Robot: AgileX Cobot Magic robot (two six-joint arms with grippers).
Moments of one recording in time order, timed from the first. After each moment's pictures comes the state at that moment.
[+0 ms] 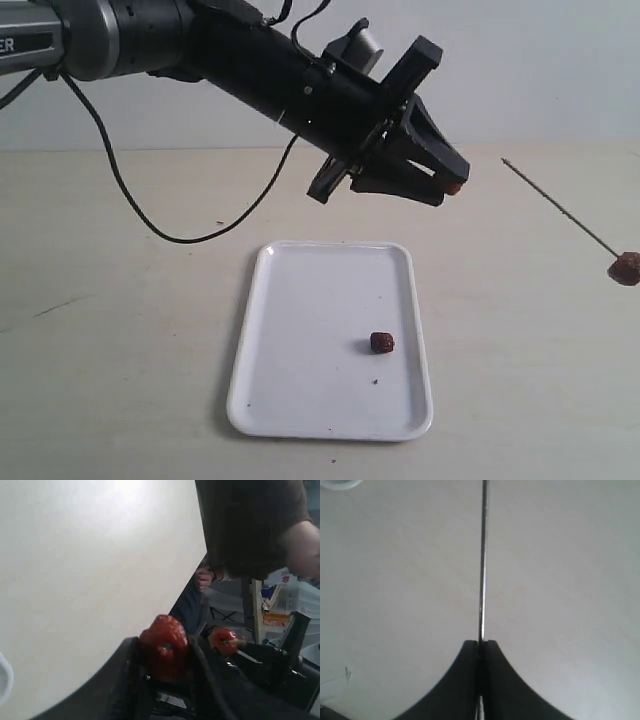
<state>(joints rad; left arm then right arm) -0.58 2.14 -1.83 -1.13 1.22 0.20 0.54 0.64 -0.58 -0.37 1.19 0.08</state>
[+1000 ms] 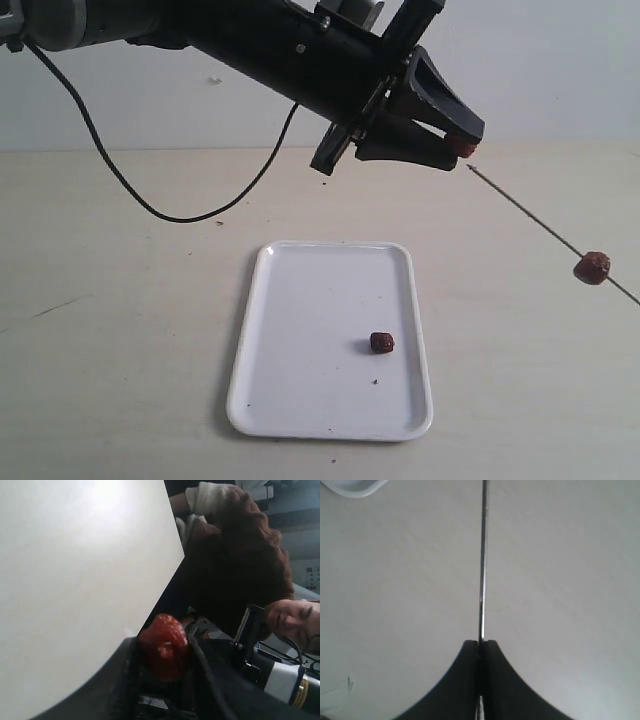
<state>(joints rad) -0.58 2.08 -1.83 -1.17 1.22 0.20 0.54 0.71 -0.58 -0.36 1.12 0.06</state>
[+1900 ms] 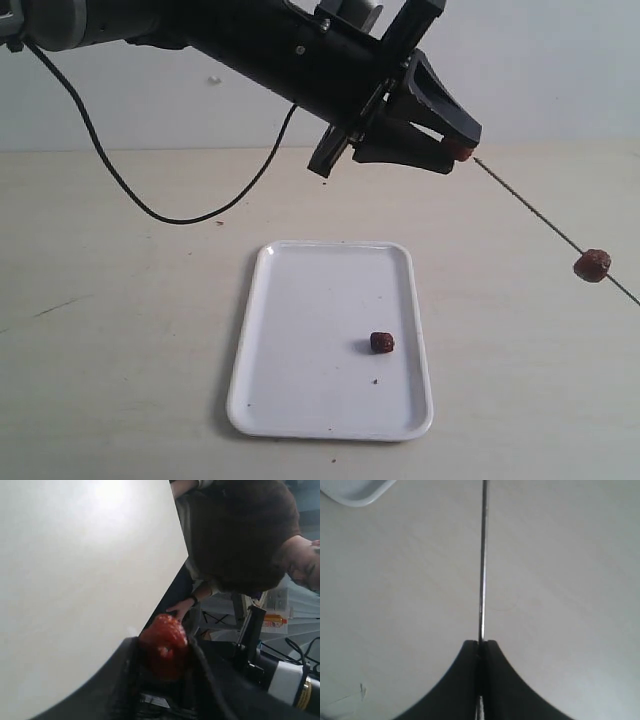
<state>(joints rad) -0.58 2.08 -1.83 -1.16 1.22 0.18 0.54 0.71 -0.58 -0.35 1.11 0.11</state>
